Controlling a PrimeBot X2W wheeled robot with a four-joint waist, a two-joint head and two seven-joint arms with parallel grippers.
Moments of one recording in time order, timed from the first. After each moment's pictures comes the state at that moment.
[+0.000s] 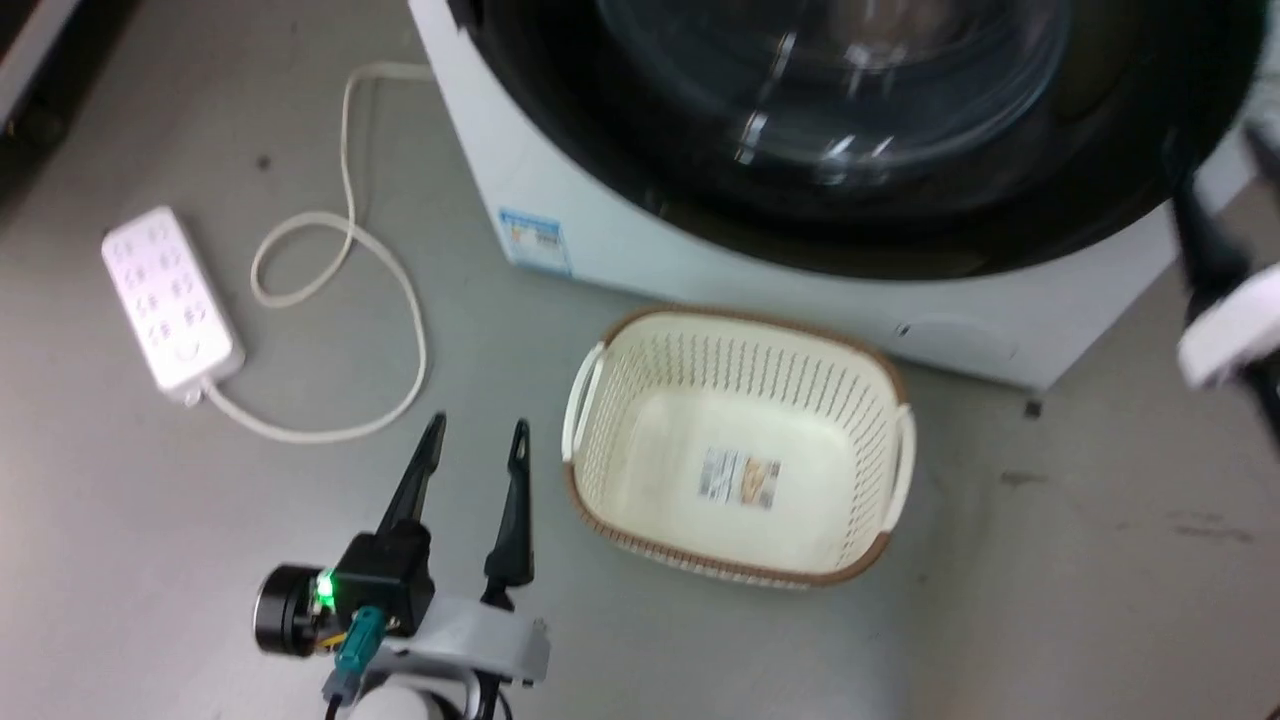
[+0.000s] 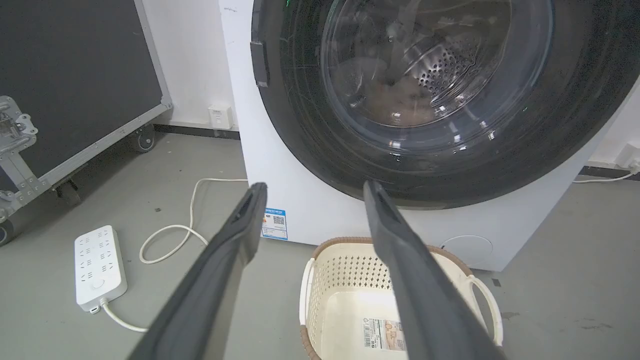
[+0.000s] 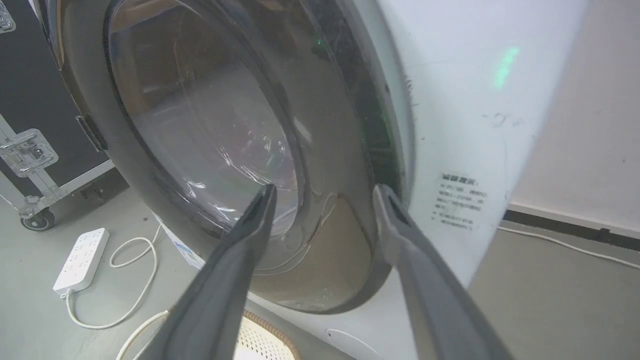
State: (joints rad) left arm -0.13 0.05 -0.20 0.09 -0.12 0.07 -0.26; right arm -0.78 -0.54 0.39 0.63 0.70 0.13 -0.21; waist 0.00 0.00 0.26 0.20
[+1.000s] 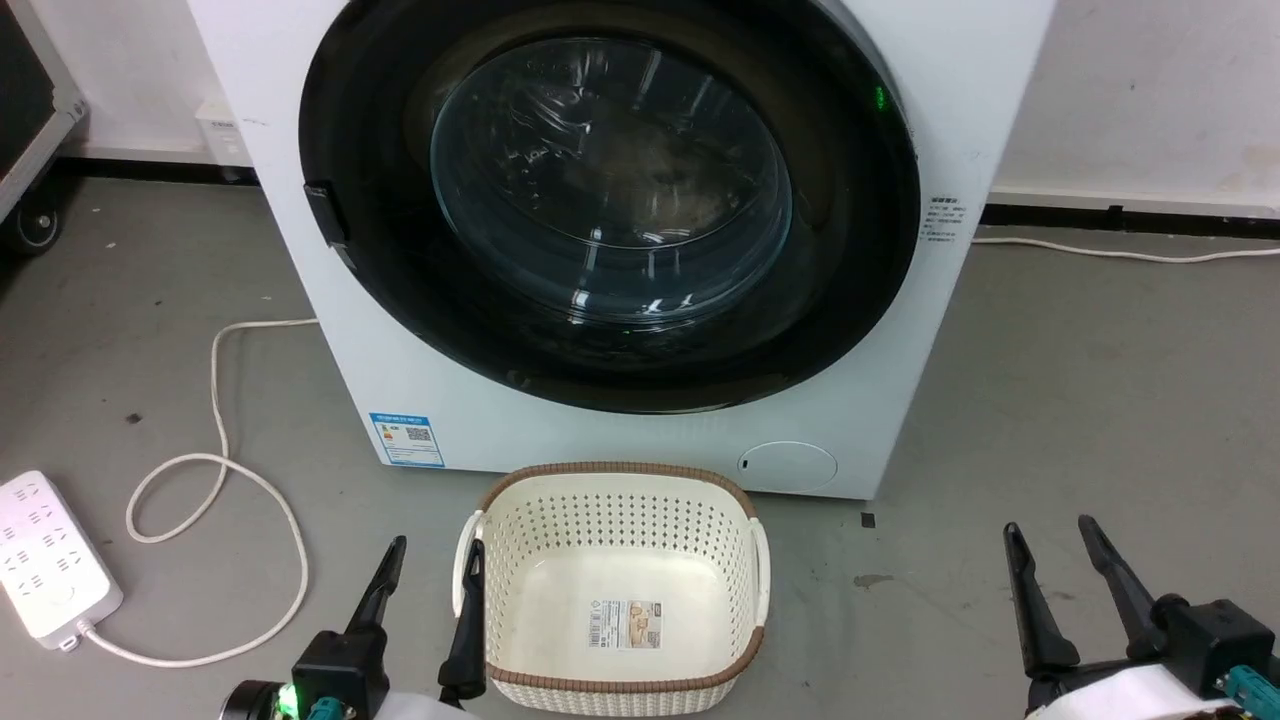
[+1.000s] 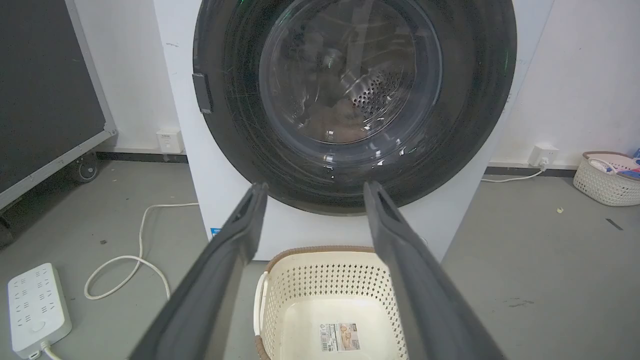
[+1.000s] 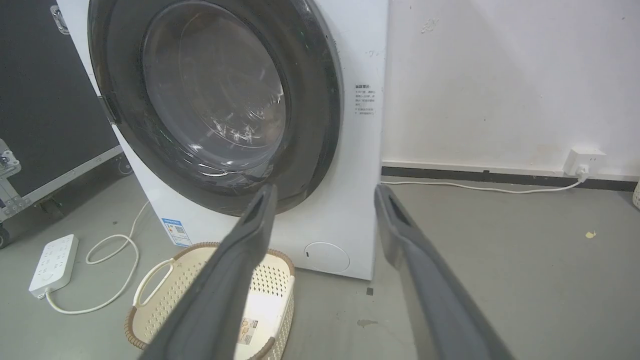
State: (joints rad) left arm 0.03 0.08 -0.12 0.14 -0.13 0.00 -0.26; right arm 0.02 -0.12 -0.02 0.17 0.18 0.13 -0.25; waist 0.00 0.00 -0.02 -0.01
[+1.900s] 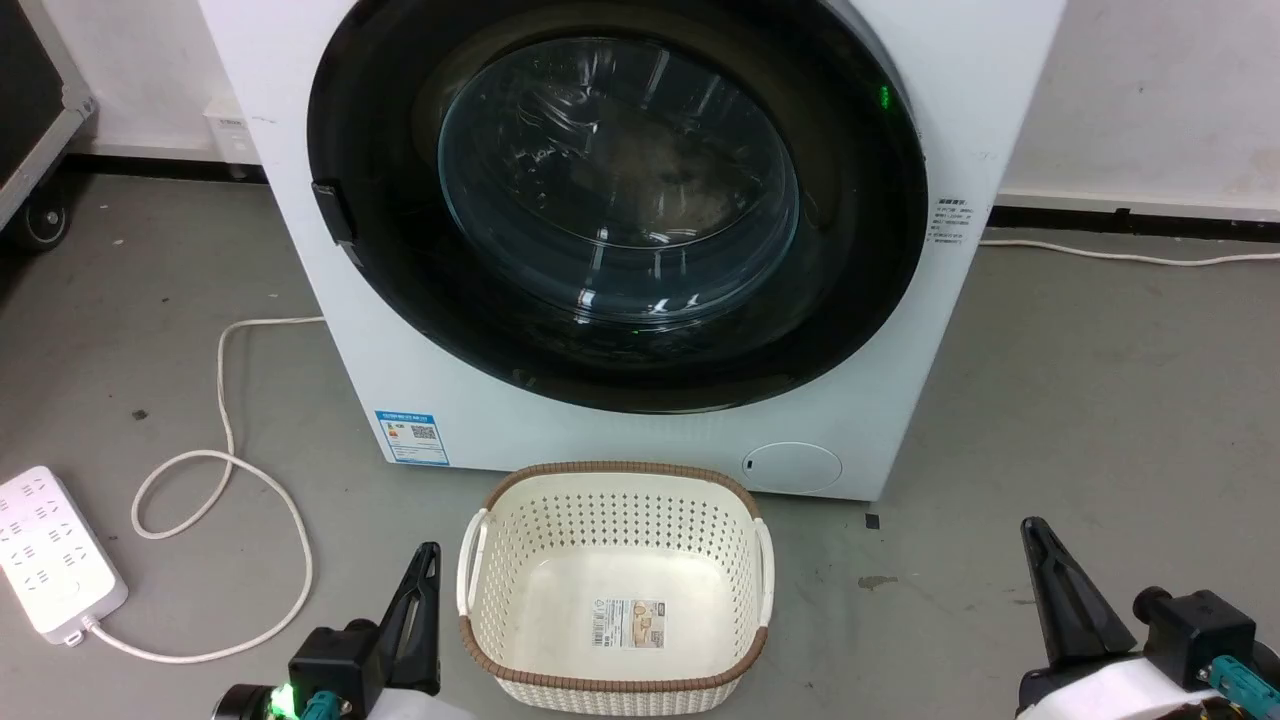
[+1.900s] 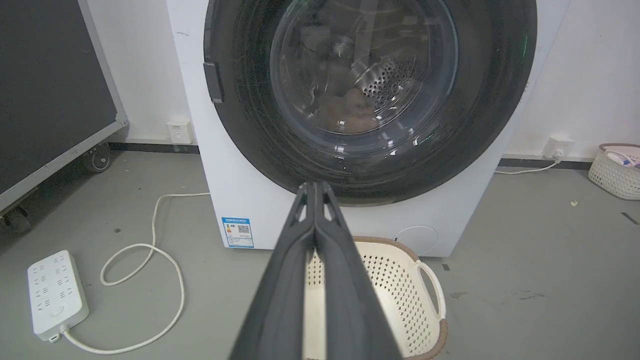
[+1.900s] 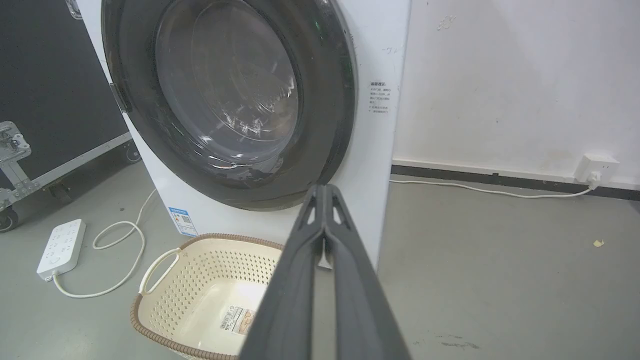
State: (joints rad) left arm 0.04 0.07 -0.10 0.13 -0.12 0.00 -0.22; right arm 0.02 -0.11 -0.02 0.14 0.14 0.13 -0.20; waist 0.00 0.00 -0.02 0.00
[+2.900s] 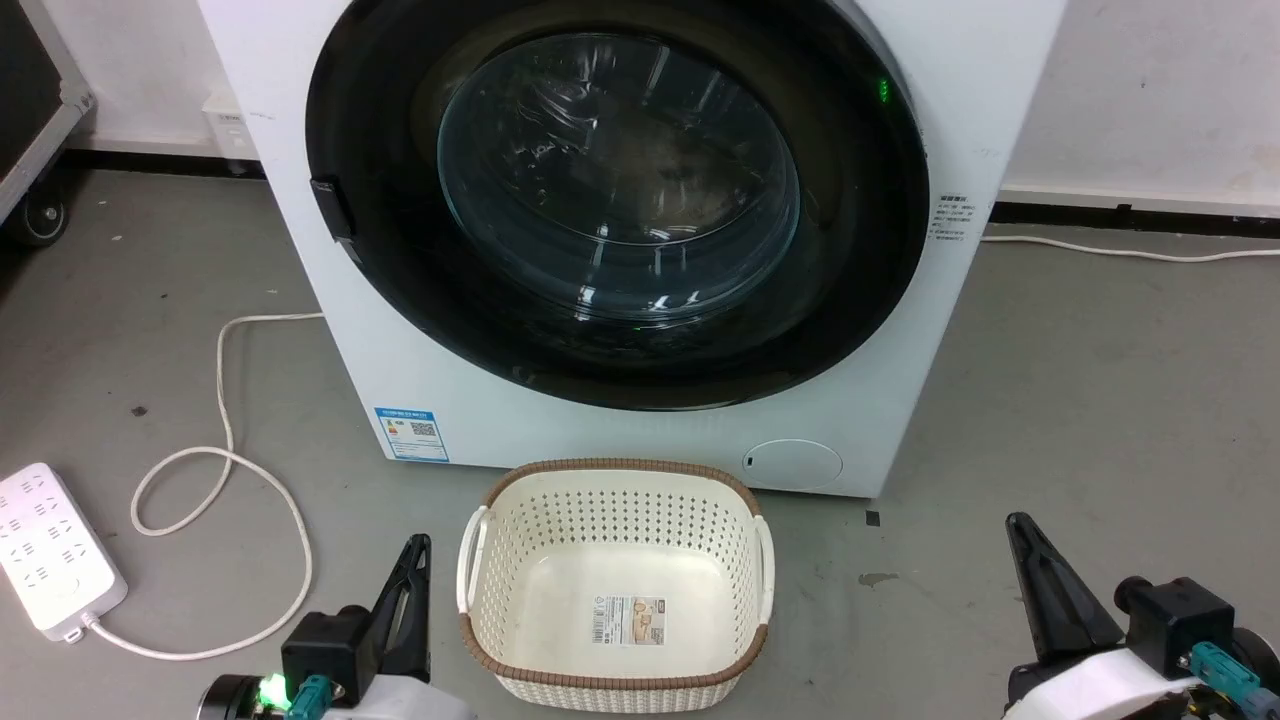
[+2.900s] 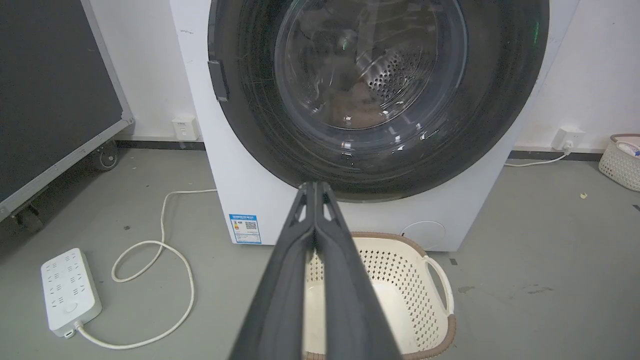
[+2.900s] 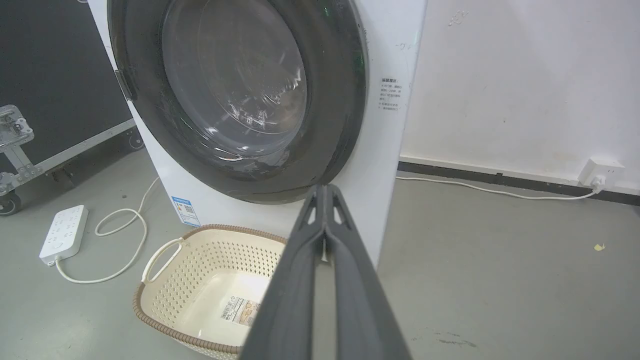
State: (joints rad) left arm 0.04 0.07 -0.08 0.10 -0.09 0.00 -0.16; right arm 0.02 -0.09 -0.01 0.11 0.10 0.13 -0.15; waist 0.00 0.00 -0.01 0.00
